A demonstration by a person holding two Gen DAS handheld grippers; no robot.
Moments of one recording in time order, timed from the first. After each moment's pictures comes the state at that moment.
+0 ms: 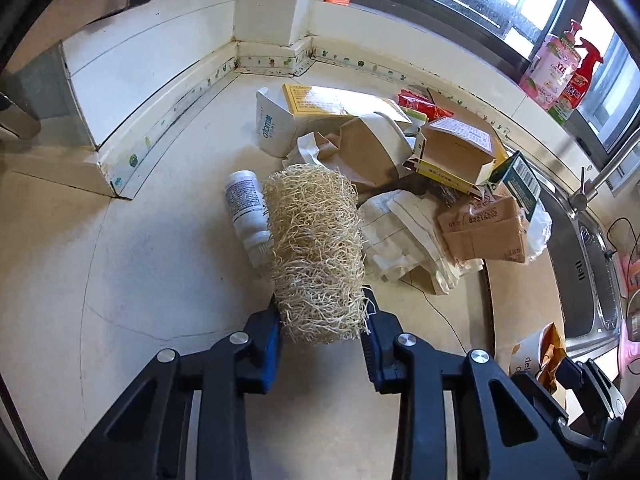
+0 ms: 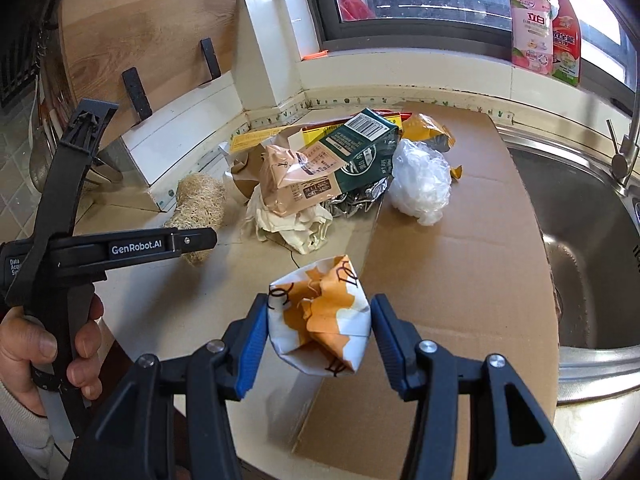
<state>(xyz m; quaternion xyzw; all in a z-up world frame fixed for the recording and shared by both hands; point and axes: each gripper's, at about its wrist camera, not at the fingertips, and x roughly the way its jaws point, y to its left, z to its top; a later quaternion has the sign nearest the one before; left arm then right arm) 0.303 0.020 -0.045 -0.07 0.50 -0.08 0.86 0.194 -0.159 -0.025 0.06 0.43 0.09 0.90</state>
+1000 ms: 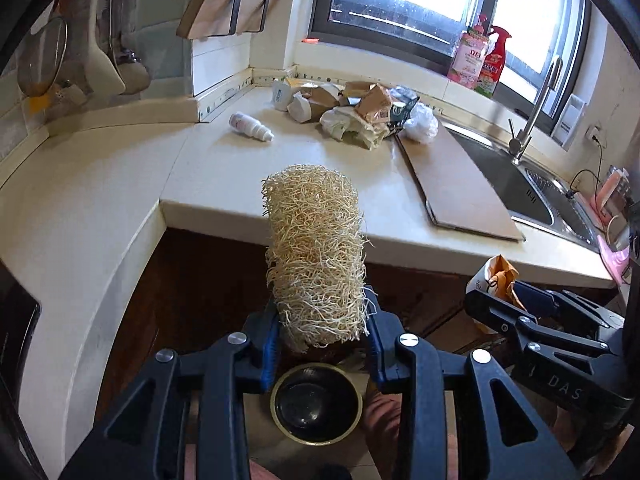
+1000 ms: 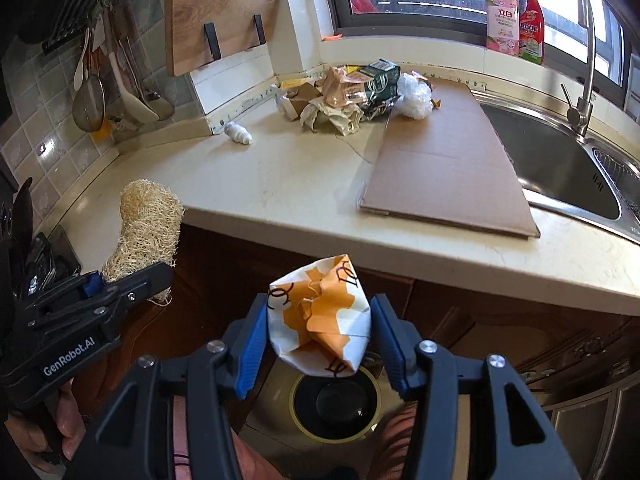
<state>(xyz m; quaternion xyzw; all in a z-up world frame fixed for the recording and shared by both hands) 0.034 0.040 -0.040 -0.04 0.42 -0.10 0.90 0.020 -0.121 -0.034 0.04 0.45 0.08 0.89</state>
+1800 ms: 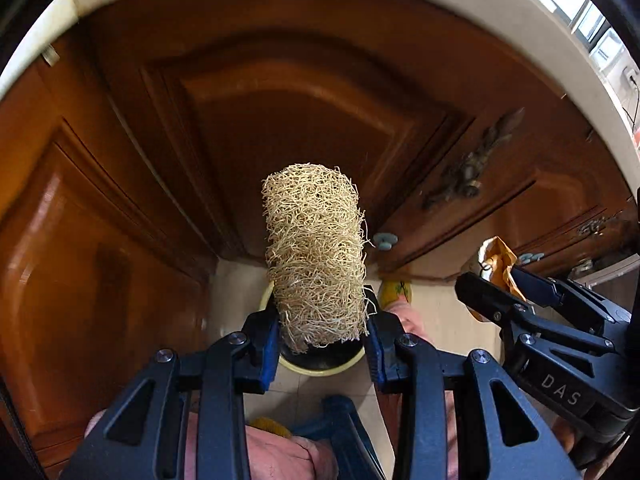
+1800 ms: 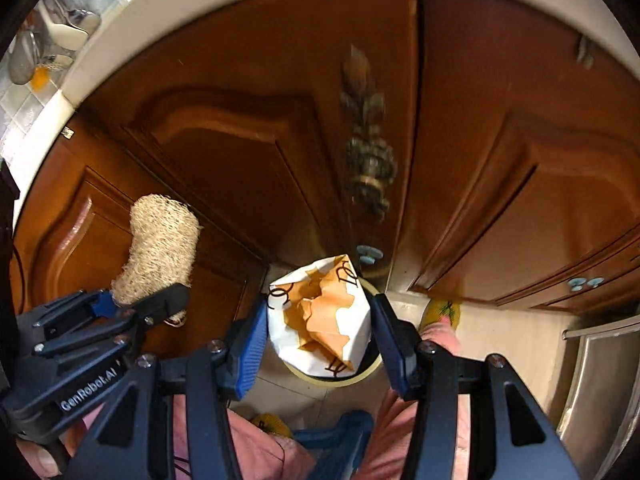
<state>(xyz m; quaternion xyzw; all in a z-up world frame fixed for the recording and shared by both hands) 0.035 0.011 -0.228 -0.03 0.58 -0.10 0.81 0.020 -0.132 -0.209 0.08 0.58 0.05 0.81</state>
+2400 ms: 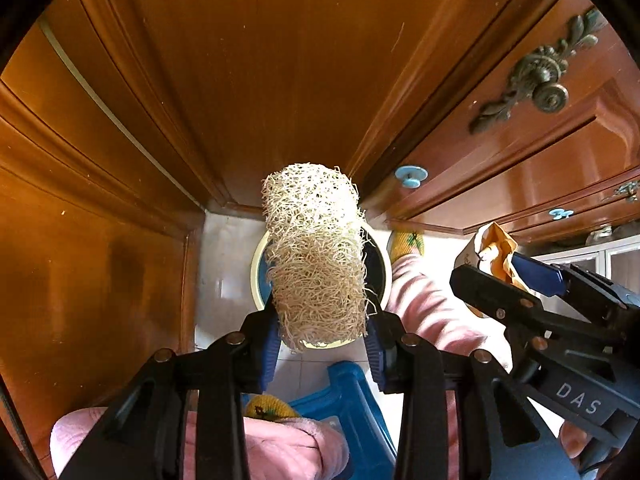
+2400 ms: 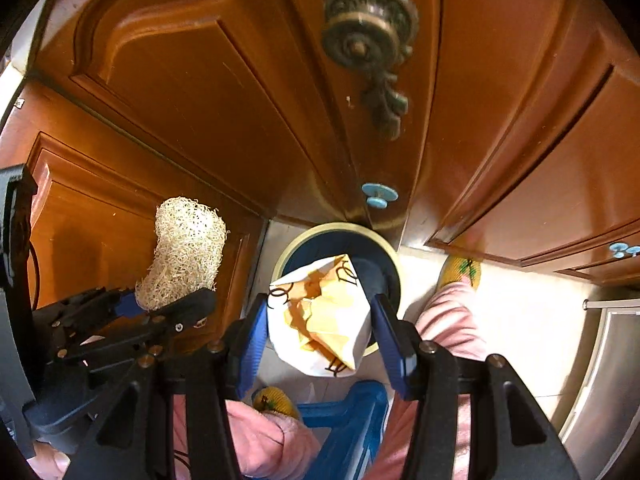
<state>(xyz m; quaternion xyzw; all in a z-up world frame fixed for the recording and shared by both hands) 0.050 -0.010 -0.306 -0.01 0.65 -0.10 0.75 0.038 -0.131 -0.289 0.10 0.64 0.06 0.76</state>
